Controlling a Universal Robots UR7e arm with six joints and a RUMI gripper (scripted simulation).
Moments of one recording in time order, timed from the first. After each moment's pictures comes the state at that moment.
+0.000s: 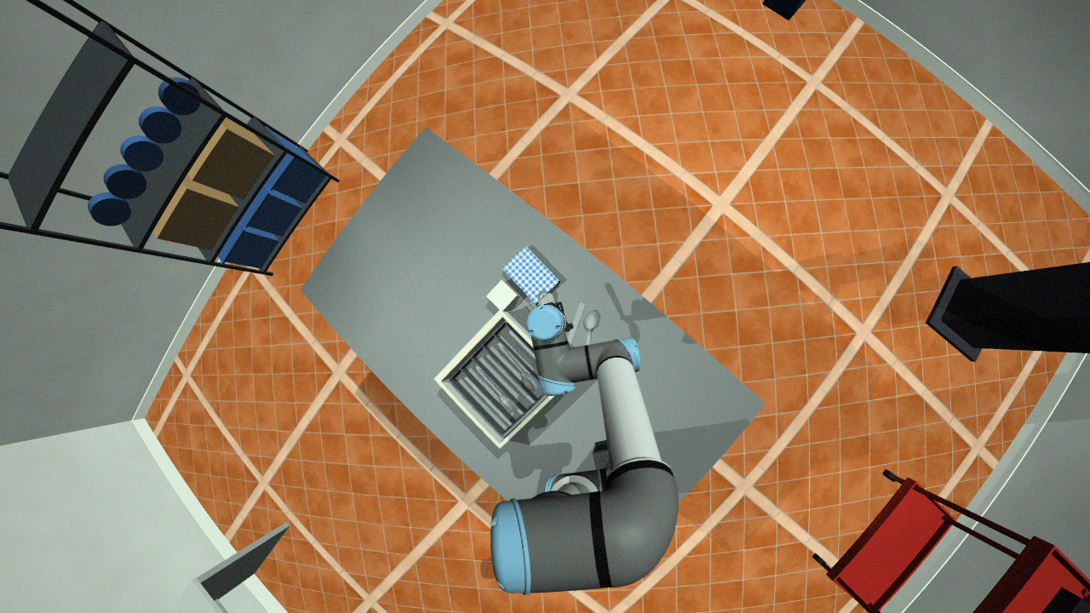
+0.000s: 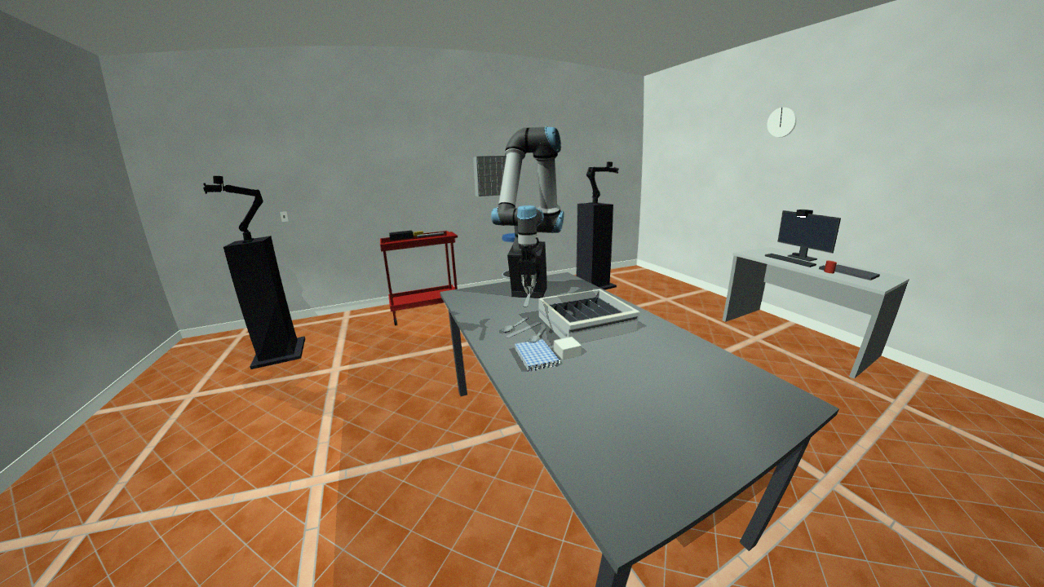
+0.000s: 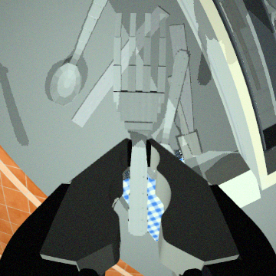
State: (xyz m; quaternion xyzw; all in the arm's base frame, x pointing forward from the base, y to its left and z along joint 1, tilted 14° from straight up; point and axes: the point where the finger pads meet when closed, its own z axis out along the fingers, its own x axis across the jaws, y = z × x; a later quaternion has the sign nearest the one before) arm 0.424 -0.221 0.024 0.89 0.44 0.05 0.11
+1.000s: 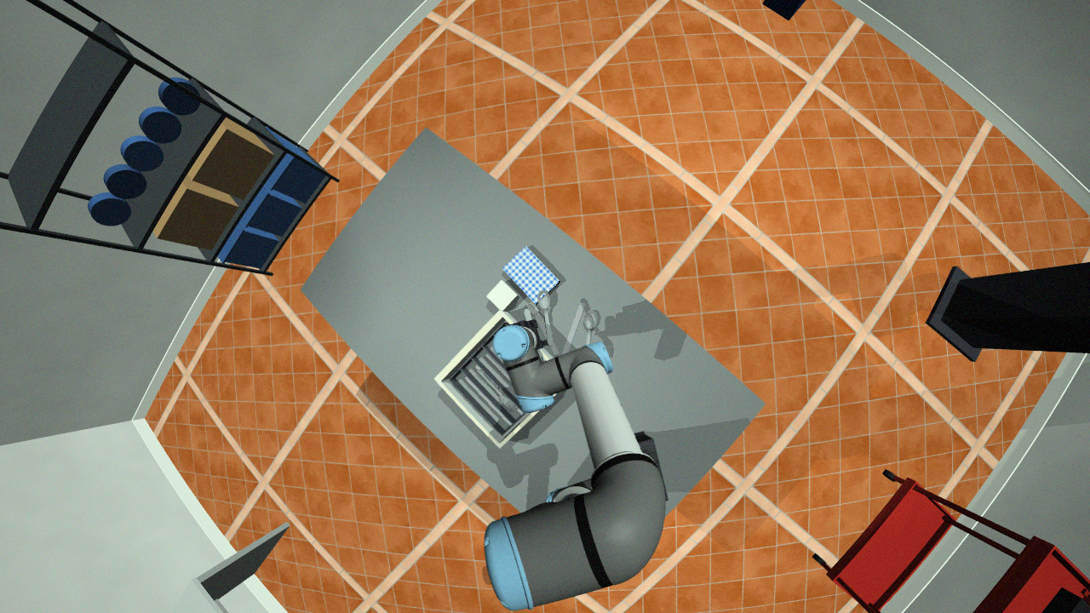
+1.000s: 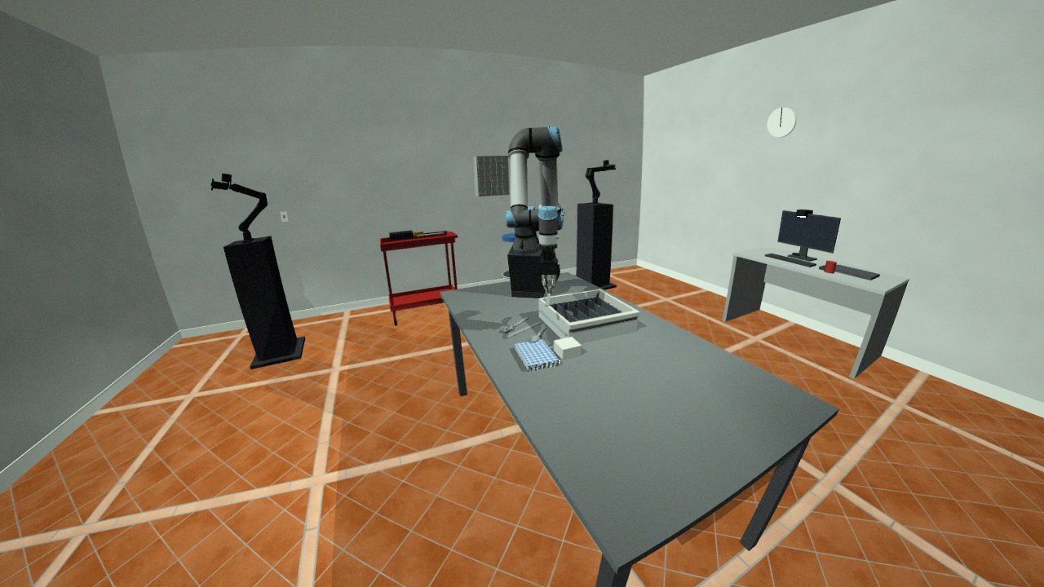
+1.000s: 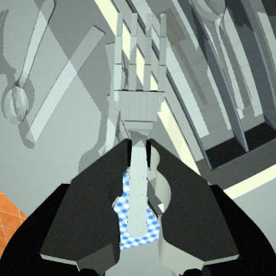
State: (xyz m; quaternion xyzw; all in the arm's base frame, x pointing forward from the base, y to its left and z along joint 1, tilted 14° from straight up) arm 0.456 -0.141 0.013 0.89 0.44 0.05 0.10
